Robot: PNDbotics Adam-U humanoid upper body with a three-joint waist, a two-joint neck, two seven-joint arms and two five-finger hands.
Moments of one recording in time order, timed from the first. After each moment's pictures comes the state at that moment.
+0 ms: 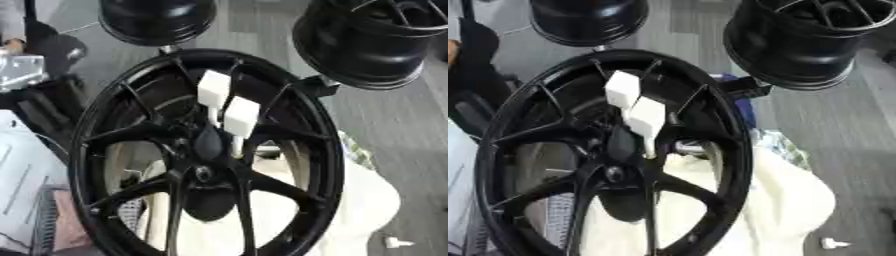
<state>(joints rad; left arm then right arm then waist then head) -0.94 0.99 -0.36 -1.99 0.01 -0.23 -0.66 -0.23 -0.79 -0.25 -1.99 0.05 0.34 -0.77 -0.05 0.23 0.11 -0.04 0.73</state>
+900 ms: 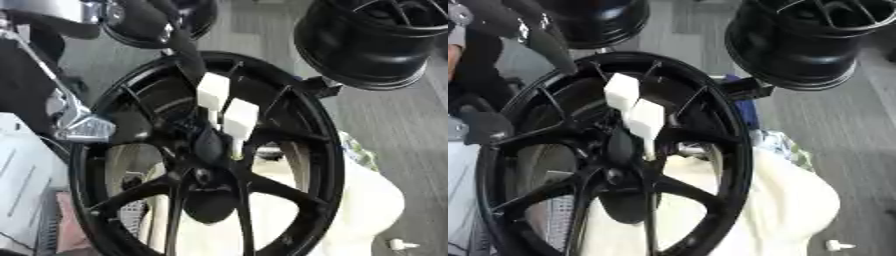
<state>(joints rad) -1.07 0.89 -0.48 -1.99 -0.03 -0.06 -0.89 -0.24 -0.77 -0.25 -1.99 0.05 0.34 -0.77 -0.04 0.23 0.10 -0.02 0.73</state>
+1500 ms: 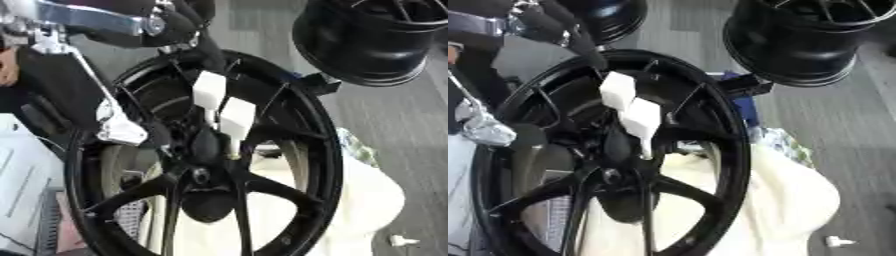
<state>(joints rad) -1.08 0.82 -0.52 -1.94 -0.22 0.04 -0.89 -0.26 -0.74 -0.25 -1.99 0.03 0.33 -0.78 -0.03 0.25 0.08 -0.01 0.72</state>
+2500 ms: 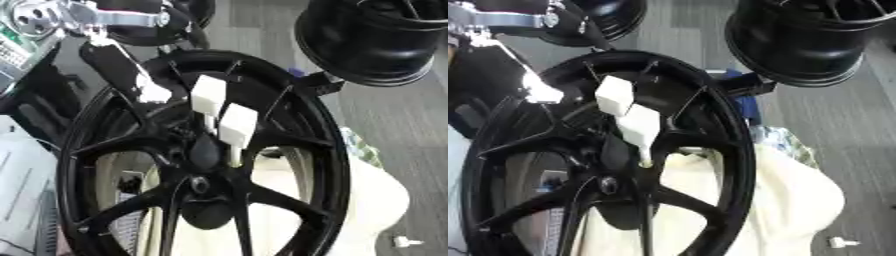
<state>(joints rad) -1.07 0.75 -0.52 -1.69 -0.36 -0.01 -0.80 -0.27 -0.70 -0.25 -1.99 0.00 0.31 -0.80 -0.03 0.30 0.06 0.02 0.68</state>
